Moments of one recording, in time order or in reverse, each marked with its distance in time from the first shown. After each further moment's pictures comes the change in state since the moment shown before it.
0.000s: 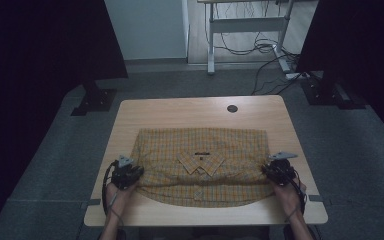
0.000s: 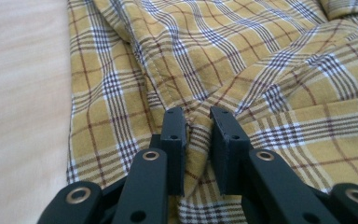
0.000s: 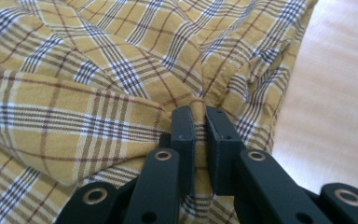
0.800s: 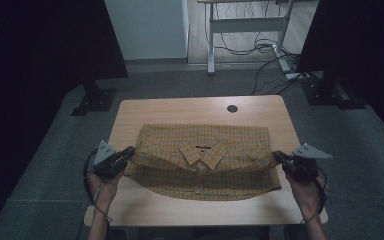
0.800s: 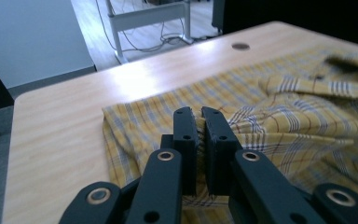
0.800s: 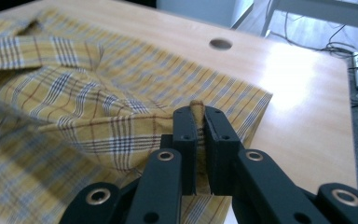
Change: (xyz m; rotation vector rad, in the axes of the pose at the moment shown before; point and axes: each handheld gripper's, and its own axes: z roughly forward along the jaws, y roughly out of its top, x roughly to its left) left arm -0.008 0.044 -0.102 -0.324 -0.061 0.140; right arm -0.002 0.020 -0.100 -0.315 0.020 -0.042
